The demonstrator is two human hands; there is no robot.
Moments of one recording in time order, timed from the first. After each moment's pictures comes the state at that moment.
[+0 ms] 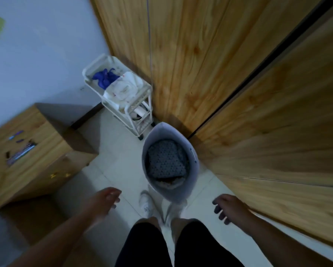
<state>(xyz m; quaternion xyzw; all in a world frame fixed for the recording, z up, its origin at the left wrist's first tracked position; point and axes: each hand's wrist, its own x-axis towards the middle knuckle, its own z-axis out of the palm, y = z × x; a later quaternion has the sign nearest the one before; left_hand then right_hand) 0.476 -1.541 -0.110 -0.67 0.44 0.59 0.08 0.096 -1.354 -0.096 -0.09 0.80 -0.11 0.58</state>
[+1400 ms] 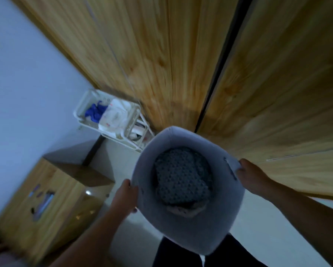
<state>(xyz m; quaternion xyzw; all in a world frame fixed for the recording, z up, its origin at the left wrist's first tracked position) 0.403 -1.614 -0.099 -0.65 0.59 0.45 0.14 0.059 -1.391 -0.091 -0.19 0.88 -0.13 0.41</state>
